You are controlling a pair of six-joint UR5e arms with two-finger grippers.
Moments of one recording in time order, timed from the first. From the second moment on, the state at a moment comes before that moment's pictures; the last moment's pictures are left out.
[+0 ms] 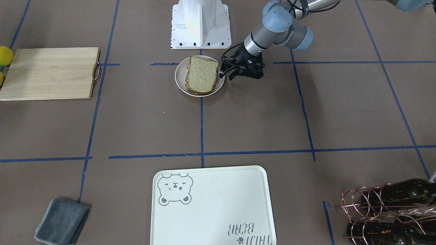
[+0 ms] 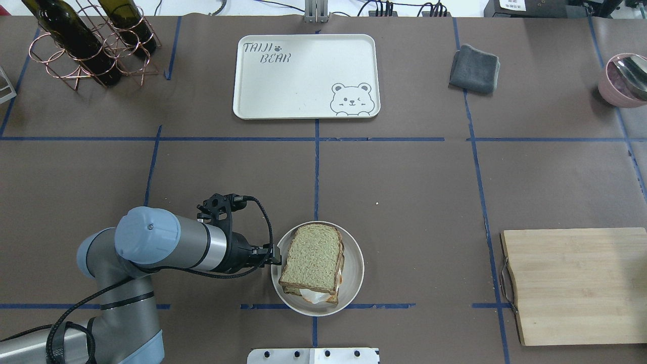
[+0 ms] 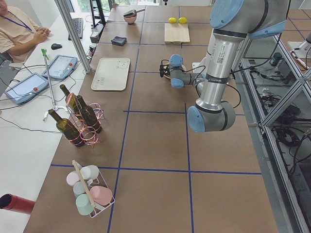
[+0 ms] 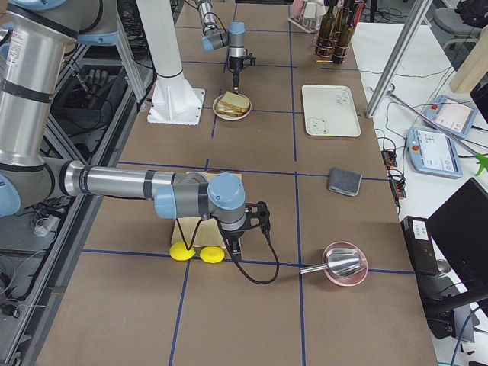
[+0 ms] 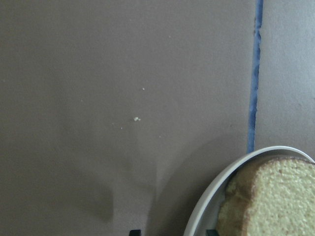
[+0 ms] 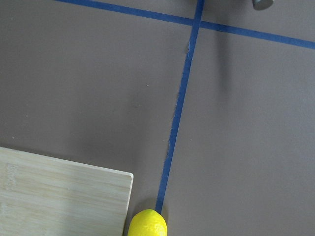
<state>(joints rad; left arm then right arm) -0.34 -1.93 -1.73 -2.30 -1.88 -1.51 1.54 -1.90 1.86 -1.43 2.36 -0.10</state>
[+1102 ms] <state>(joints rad) -0.32 -1.93 -1.73 -2.31 -1.88 -1.51 1.54 -1.90 1.85 -1.43 2.36 -0.10</state>
